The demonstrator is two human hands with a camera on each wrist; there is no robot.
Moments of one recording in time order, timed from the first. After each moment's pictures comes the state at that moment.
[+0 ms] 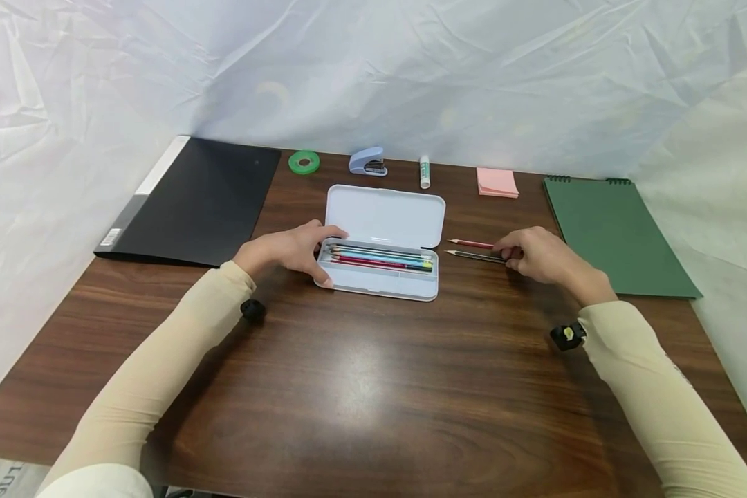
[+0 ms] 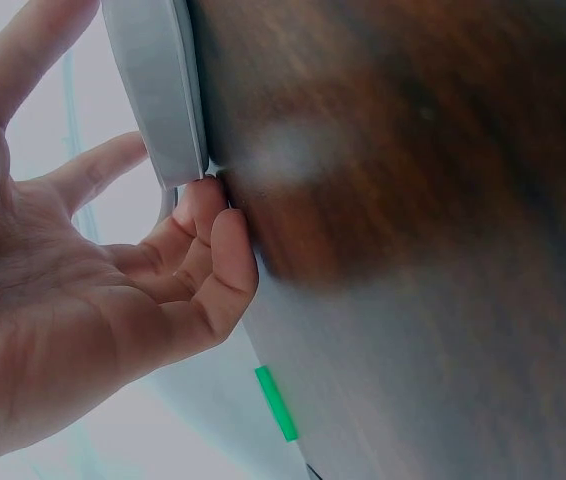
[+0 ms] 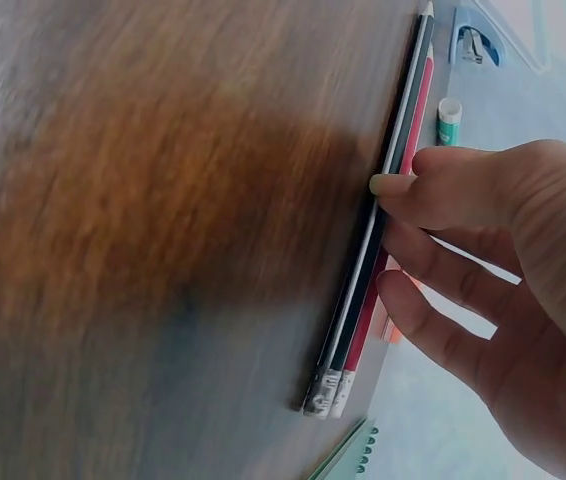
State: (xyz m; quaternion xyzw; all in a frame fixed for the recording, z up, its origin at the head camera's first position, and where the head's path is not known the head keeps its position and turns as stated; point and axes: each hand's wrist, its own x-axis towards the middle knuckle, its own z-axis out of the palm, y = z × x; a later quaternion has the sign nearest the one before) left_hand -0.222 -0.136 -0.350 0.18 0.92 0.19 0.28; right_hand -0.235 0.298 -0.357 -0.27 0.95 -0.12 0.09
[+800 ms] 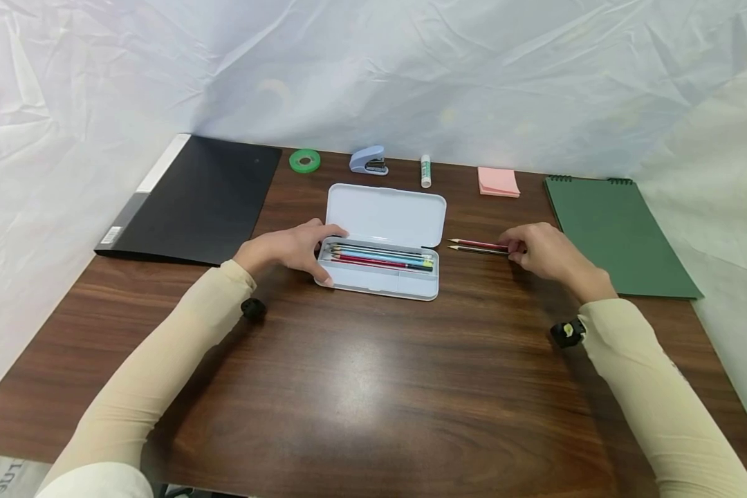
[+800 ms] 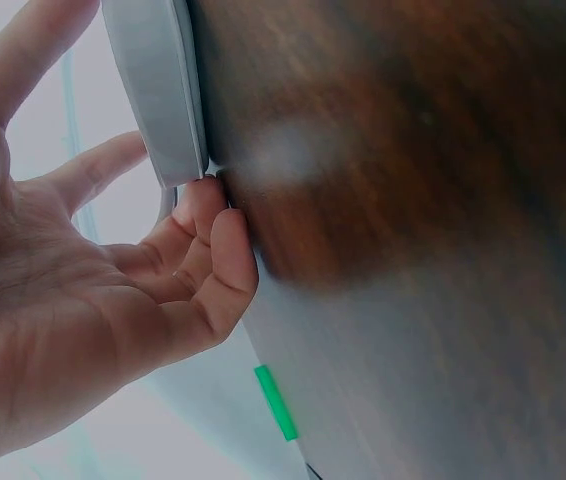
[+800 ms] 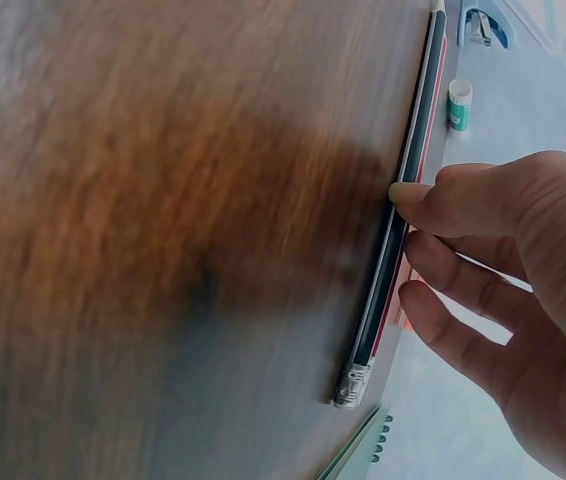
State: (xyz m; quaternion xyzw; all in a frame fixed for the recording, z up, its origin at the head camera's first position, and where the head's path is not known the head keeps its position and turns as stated) left_hand -0.222 -0.137 -0.352 0.19 0.92 0.20 0.27; right_hand -0.241 0.303 -0.362 -0.26 0.96 -0.12 0.04
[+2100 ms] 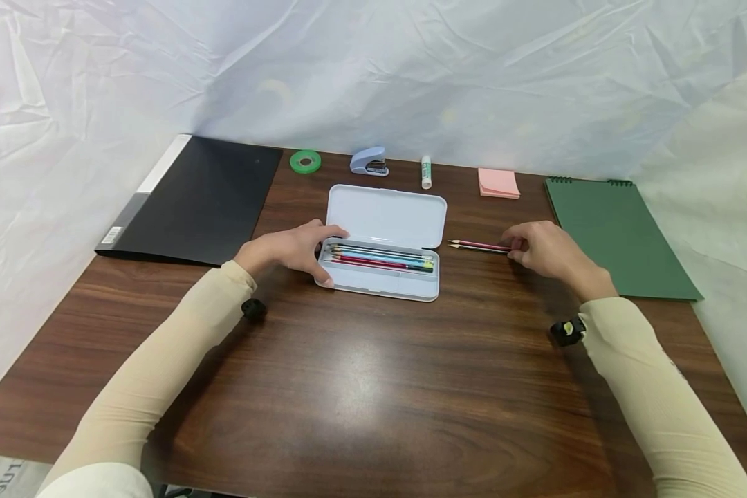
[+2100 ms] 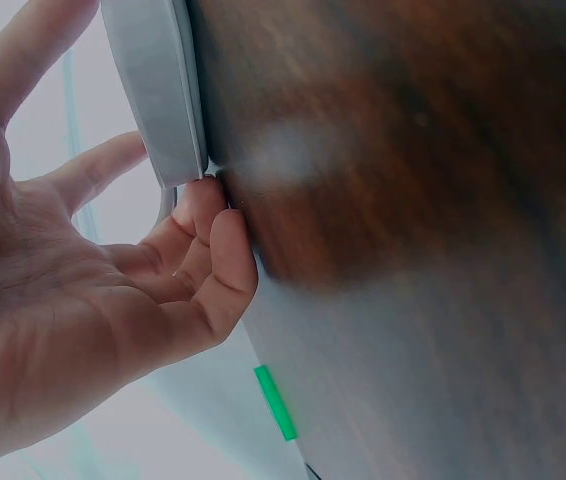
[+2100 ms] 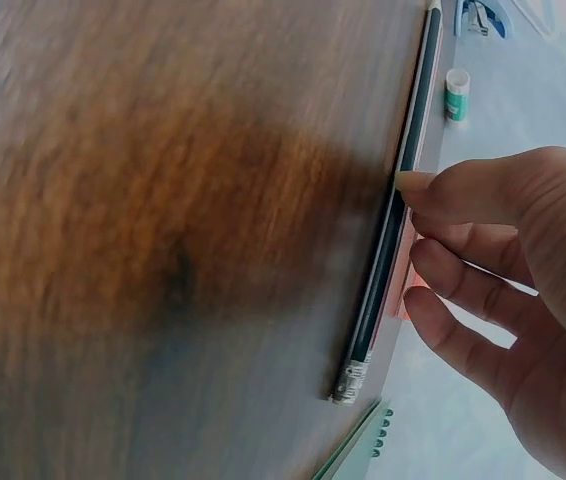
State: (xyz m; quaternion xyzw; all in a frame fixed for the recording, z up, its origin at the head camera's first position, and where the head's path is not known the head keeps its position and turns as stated) left_hand -0.221 -0.136 -0.350 0.18 0.92 0.20 0.28; right_hand -0.245 0.305 -0.362 -0.25 0.96 -0.11 0.04
